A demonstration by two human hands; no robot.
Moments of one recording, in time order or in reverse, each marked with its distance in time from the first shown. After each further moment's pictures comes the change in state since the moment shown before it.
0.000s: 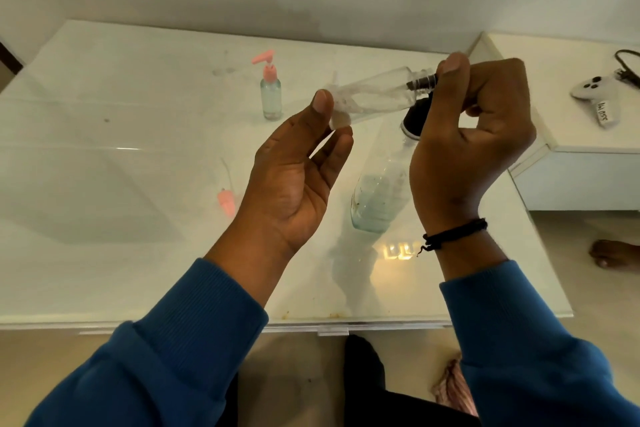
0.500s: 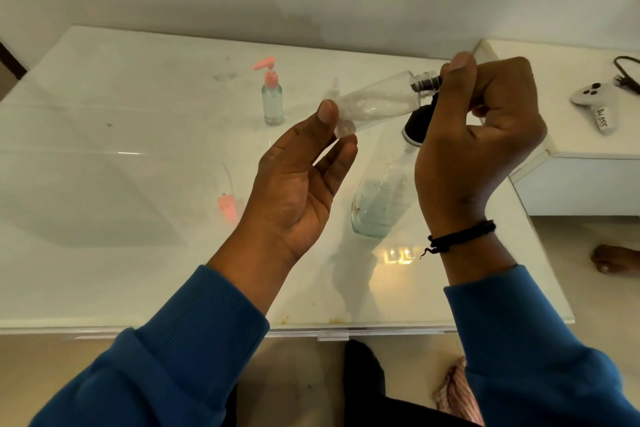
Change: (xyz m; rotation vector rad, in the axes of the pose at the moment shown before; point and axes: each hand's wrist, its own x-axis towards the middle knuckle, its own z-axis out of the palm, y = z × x) left_hand 0.000 -0.001 -0.001 0.011 -0.004 0.001; right_hand 0.004 0.000 0.001 0.007 0.012 -0.008
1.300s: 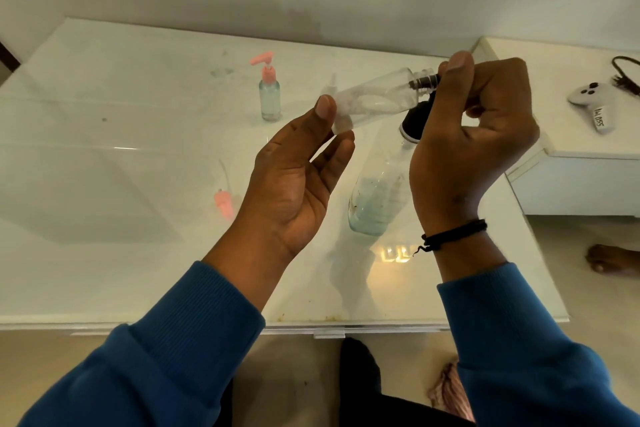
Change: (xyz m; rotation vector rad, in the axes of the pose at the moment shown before) left_hand 0.000 -0.001 0.001 0.013 0.015 0.000; right_hand -0.001 0.000 0.001 0.005 0.000 0.017
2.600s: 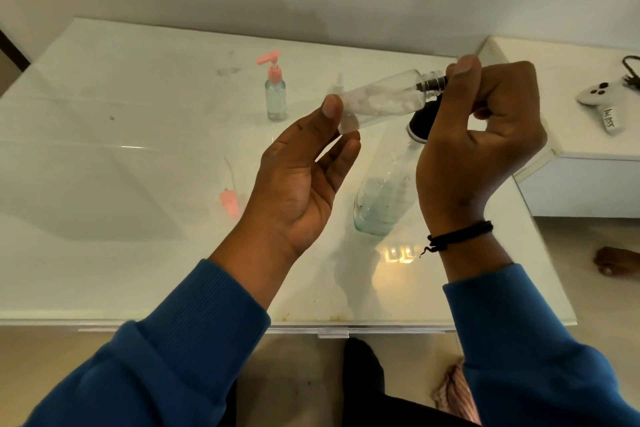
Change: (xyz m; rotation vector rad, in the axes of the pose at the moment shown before) left_hand 0.000 0.000 -0.001 -0.011 -0.019 -0.001; right_hand -0.002 0.003 -0.002 0.004 0.000 -0.022
